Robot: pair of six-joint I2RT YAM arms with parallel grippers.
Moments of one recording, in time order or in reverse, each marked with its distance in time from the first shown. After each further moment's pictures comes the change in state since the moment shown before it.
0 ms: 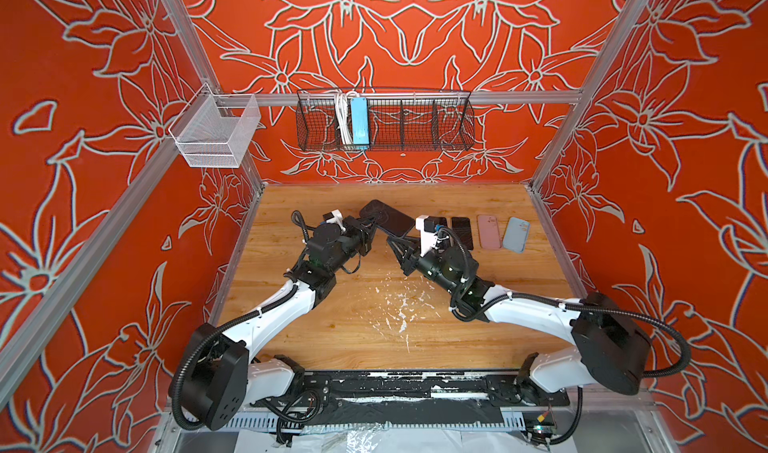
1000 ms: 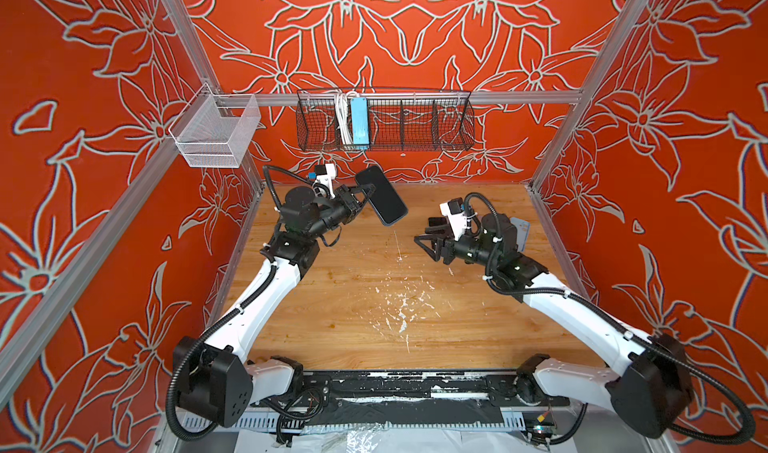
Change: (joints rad) left arm 0.201 0.031 0.375 -0.278 0.456 0.600; right arm -0.332 -0.248 0.208 -0.756 -0.530 -0.163
